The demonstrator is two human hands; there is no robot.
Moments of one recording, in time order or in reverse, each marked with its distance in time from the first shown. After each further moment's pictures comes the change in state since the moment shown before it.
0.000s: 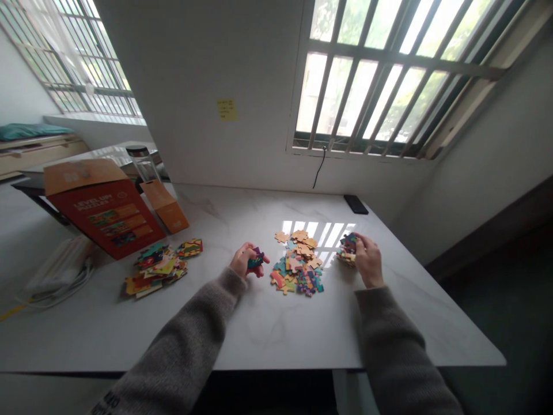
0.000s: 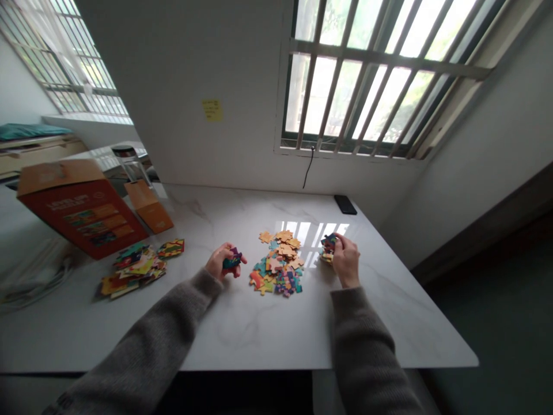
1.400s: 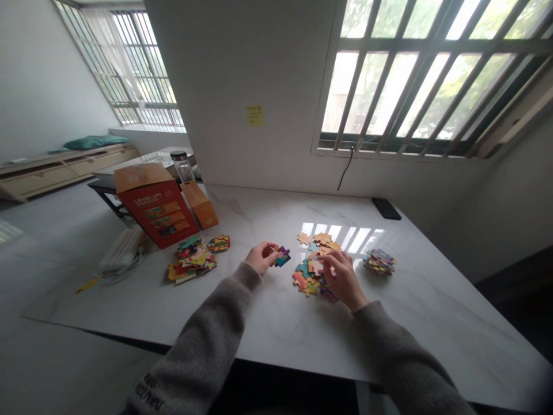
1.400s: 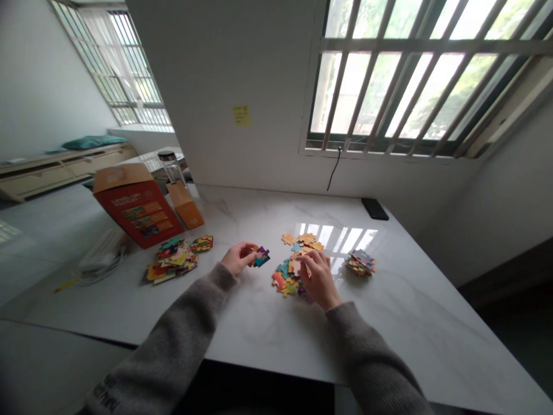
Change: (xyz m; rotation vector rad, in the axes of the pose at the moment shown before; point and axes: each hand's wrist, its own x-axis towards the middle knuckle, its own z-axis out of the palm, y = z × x) left_hand 0.003 0.001 -0.032 0.488 0.136 0.200; right_hand -0.080 -0.071 0.064 -0.012 -0.347 -0.654
